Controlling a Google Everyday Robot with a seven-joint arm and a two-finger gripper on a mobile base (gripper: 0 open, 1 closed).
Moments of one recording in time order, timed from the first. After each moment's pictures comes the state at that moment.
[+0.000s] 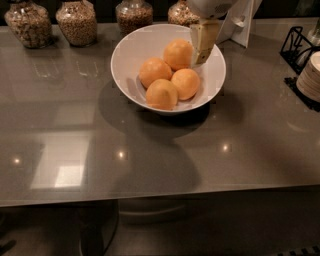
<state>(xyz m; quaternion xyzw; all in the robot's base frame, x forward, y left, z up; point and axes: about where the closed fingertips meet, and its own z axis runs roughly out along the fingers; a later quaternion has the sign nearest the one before) 0.625 -0.060 1.033 -0.79 0.49 -0.14 0.33</state>
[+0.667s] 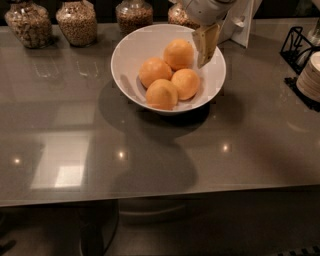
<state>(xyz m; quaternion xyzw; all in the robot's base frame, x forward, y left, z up) 0.631 -0.058 1.021 -0.85 0.38 -0.19 0.30</state>
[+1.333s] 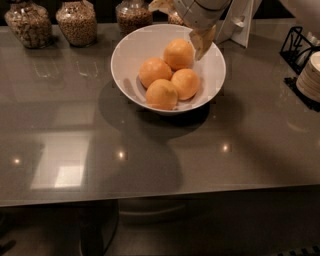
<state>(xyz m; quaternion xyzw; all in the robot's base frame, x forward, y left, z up) 0.642 -0.059 1.013 -0.88 0.30 -0.28 0.24</state>
